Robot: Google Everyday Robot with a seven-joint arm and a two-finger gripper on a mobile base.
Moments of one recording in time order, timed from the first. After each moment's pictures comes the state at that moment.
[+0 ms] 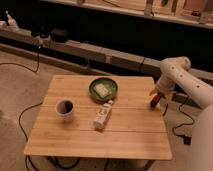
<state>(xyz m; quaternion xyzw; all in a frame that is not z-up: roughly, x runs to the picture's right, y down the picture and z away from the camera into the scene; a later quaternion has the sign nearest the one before) 0.349 0.067 0.865 -0.28 -0.14 -0.45 0.84</state>
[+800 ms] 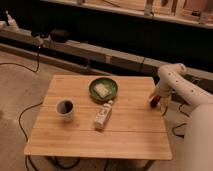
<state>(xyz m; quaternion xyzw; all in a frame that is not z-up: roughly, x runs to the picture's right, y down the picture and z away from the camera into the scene) 0.363 0.085 0.905 -0.28 -0.11 -0.43 0.85</state>
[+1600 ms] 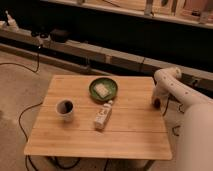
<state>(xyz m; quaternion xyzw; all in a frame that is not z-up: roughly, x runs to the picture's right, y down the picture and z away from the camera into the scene) 0.358 0.098 0.926 -0.29 -0.10 -0.43 0.85</state>
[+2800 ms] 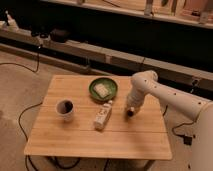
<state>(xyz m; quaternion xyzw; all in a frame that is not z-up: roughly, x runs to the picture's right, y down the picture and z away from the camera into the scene) 0.141 0.156 0.837 -0.22 -0.33 -0.60 0.69</state>
